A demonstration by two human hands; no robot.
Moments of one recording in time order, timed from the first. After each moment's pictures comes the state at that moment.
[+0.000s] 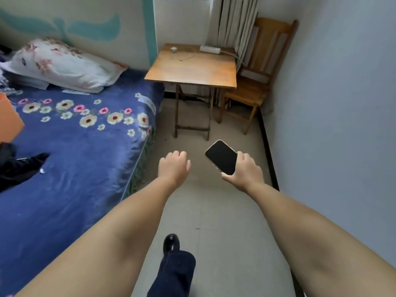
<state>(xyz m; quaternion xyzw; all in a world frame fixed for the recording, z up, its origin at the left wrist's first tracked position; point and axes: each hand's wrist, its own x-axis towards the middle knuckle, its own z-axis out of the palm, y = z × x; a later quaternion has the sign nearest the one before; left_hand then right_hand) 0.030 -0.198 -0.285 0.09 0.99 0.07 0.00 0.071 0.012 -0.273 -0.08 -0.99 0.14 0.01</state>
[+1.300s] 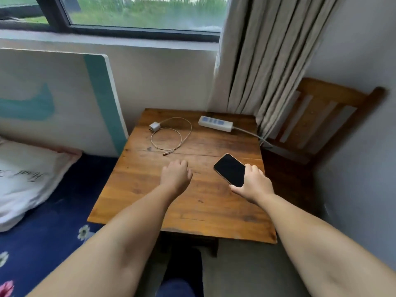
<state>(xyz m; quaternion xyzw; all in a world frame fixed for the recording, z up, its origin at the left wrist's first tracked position) -0.916 -0.074 -0.305 0.10 0.99 0.10 0.02 -0.860 0.156 -0.295 -0.08 -0.99 0.09 -0.03</state>
